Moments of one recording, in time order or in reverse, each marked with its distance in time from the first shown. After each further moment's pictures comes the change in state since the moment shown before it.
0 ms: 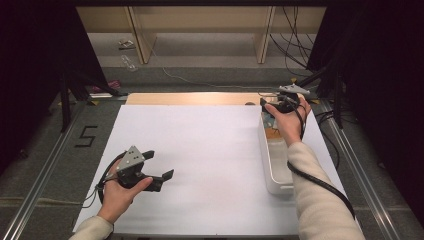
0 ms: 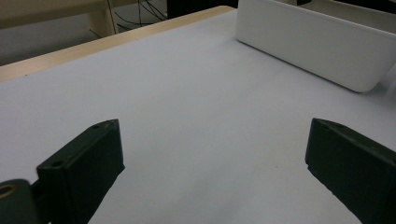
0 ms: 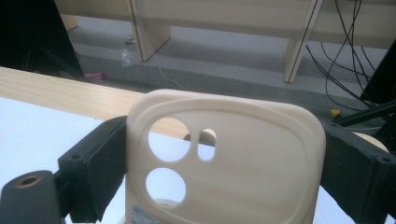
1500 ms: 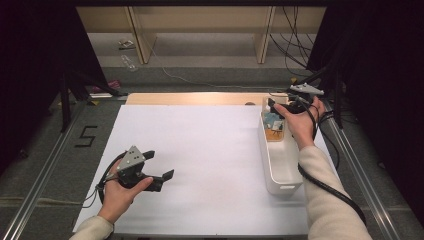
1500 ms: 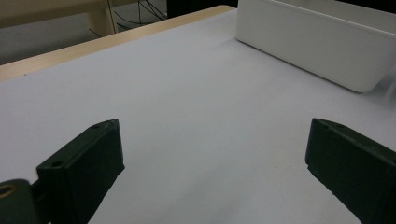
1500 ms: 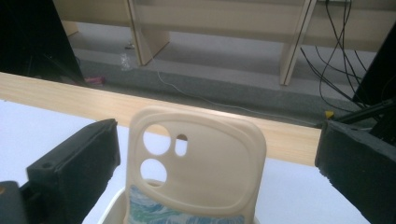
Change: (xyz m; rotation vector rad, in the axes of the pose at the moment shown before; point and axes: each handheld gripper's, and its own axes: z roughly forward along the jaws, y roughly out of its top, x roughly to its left) left arm 0.000 0.000 0.001 0.004 -0.001 0.000; right arm -0.015 0.007 -0.034 -0.020 0.001 0.006
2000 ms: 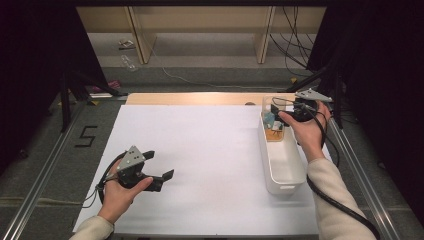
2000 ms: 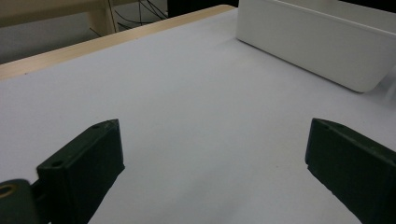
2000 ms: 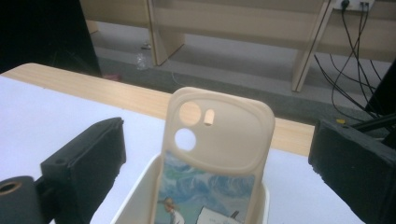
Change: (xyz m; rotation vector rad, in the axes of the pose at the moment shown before) left arm 0.000 0.000 0.000 0.002 0.003 0.000; right arm 0.007 -0.007 -0.038 -0.014 0.062 -0.045
